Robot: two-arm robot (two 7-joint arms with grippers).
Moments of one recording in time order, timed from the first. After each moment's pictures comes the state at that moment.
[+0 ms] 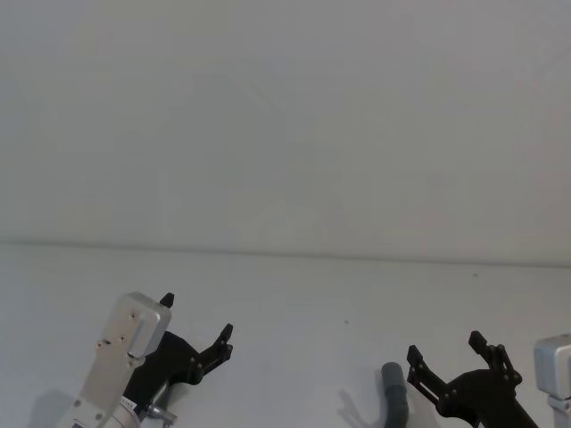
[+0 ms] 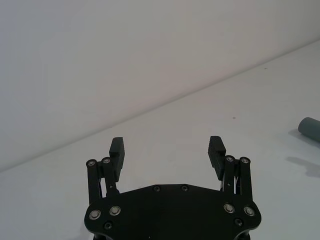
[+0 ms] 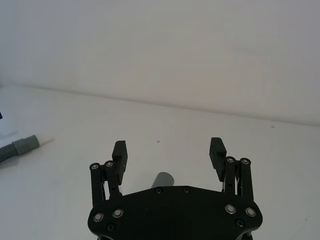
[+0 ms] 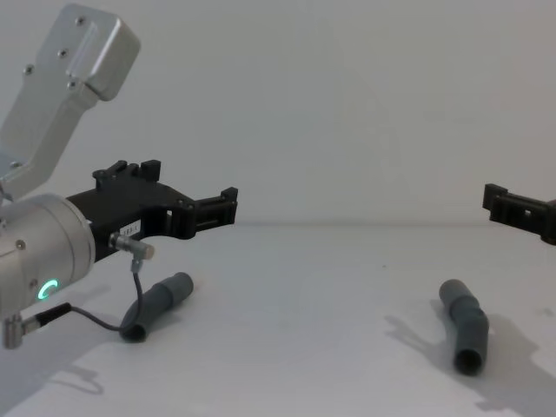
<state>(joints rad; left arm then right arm) -0.24 0.38 0.45 -1.63 -0.20 0.01 -0.01 -0.01 0.34 -0.23 -1.77 0.29 0.03 0.07</state>
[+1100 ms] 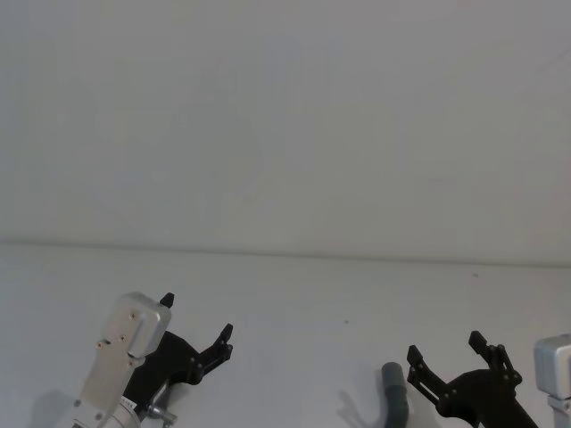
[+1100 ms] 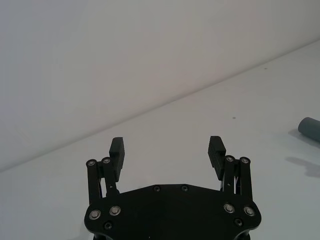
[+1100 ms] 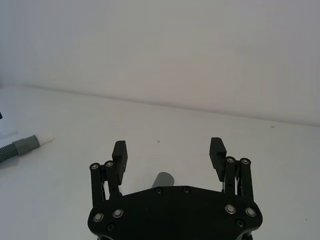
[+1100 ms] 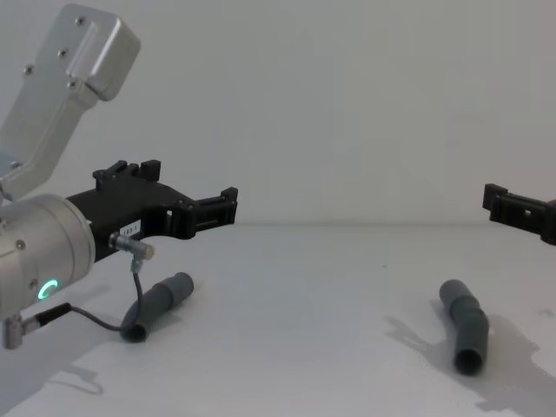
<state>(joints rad) -0.24 0.38 0.45 -1.63 -0.20 0.01 -0.01 -0.01 0.34 -0.23 -1.77 0.29 0.03 0.07</state>
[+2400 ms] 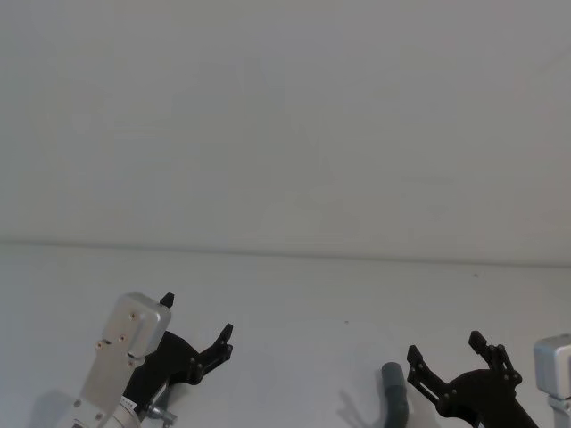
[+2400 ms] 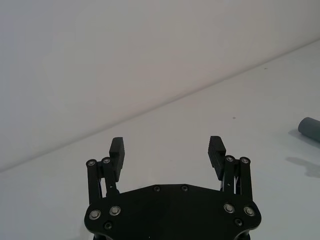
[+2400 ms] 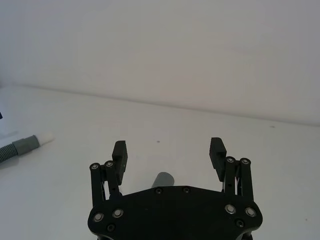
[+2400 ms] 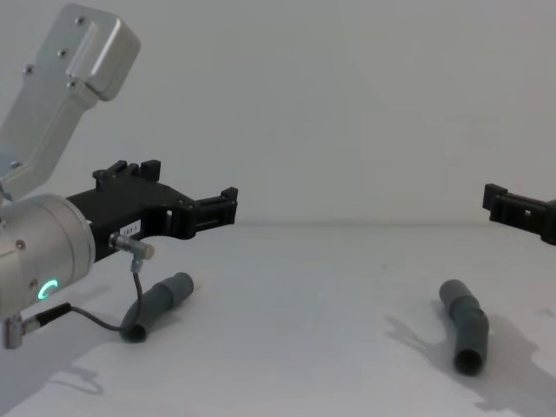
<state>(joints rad) -0.24 0.38 0.45 -1.63 -0.20 0.01 -0.01 -0.01 0.34 -0.23 -1.77 0.29 0.03 0.07</state>
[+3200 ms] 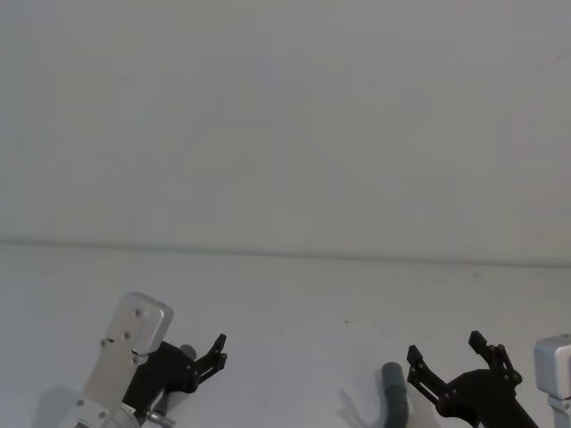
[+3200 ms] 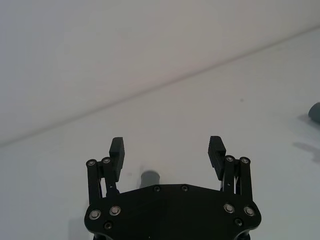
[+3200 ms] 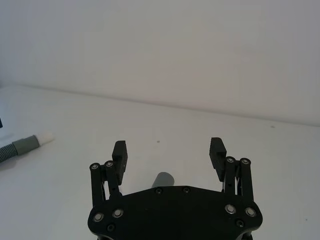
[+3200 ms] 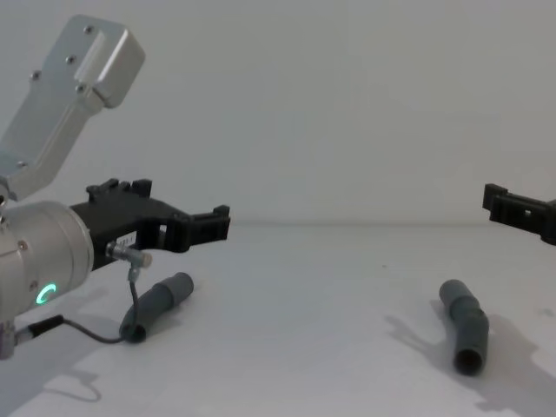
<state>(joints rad) -0.22 0.37 0.44 -1.67 -0.20 0.14 0.02 -0.01 0.34 -0.23 -1.77 0.29 0.03 0.07</state>
